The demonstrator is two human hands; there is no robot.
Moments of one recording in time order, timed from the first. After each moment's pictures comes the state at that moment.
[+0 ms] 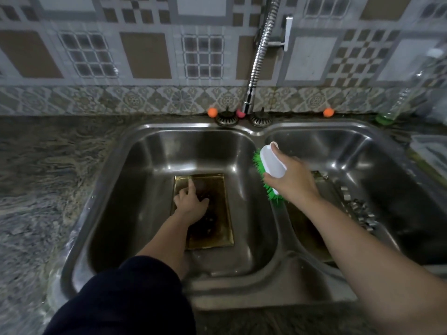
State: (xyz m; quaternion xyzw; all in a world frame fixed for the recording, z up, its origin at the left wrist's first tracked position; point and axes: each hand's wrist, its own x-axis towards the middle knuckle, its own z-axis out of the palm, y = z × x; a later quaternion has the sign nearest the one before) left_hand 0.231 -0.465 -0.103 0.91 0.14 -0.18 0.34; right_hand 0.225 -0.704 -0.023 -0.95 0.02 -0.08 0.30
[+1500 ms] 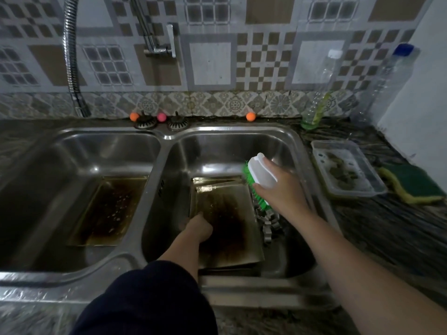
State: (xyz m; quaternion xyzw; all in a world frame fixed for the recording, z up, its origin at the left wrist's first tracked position) left_hand 0.211 -0.786 -0.129 0.89 0.19 -0.27 0.31; right_hand 0.229 -0.999 -0.049 -0.91 -0.04 -0.07 0.40
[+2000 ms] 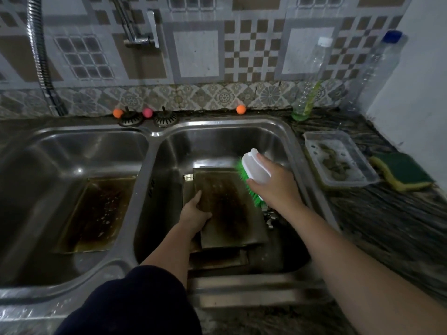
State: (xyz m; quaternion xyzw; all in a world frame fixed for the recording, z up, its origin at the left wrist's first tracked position) left_hand 0.224 -0.783 -0.123 0.84 0.18 -0.16 0.49; right_hand 0.229 -0.995 -0.051 -0.91 -0.01 -0.07 0.41
